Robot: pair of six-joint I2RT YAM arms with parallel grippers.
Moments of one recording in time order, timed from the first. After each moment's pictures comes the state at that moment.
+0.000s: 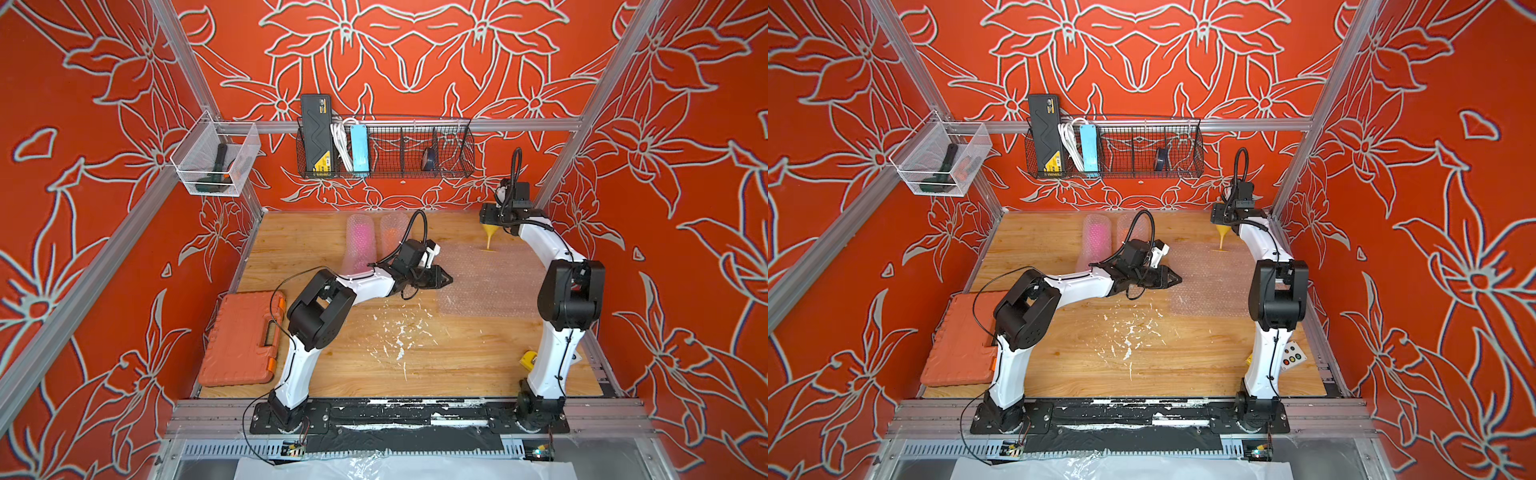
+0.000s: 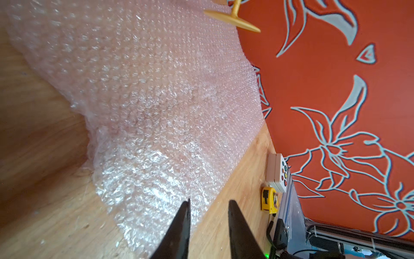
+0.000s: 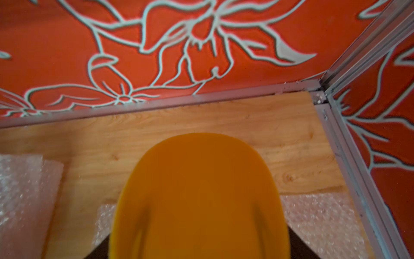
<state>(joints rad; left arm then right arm) -0.67 2.08 1.40 0.10 0.54 -0.70 0.02 2.05 1.77 -0.37 -0.01 0.09</state>
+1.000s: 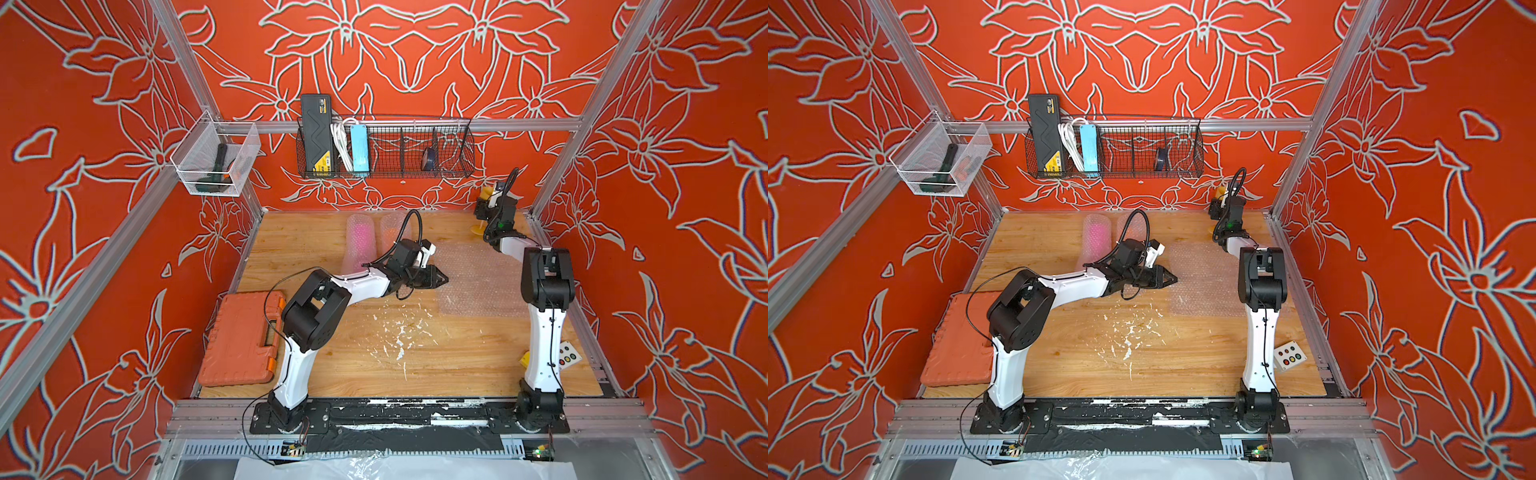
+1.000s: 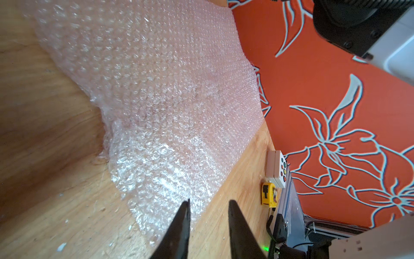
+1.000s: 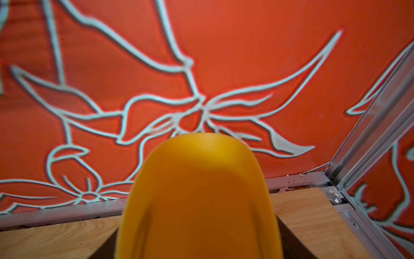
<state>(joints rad) -0.65 2.05 1.36 0.11 0.57 -0.68 0.02 2.33 1.69 0.47 0.07 0.05</state>
